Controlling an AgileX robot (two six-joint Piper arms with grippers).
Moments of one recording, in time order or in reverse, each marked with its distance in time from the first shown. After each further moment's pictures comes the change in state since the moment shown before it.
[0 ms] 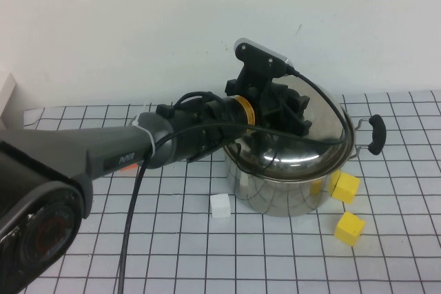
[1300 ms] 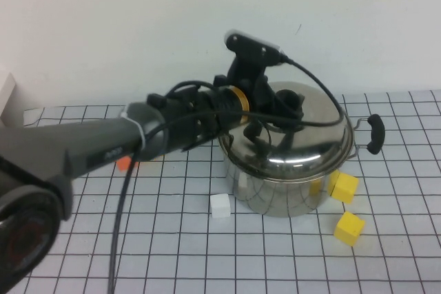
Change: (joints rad) right arm 0.000 0.000 0.000 0.000 0.000 0.000; left arm 0.003 -0.059 0.001 0.084 0.151 -0.125
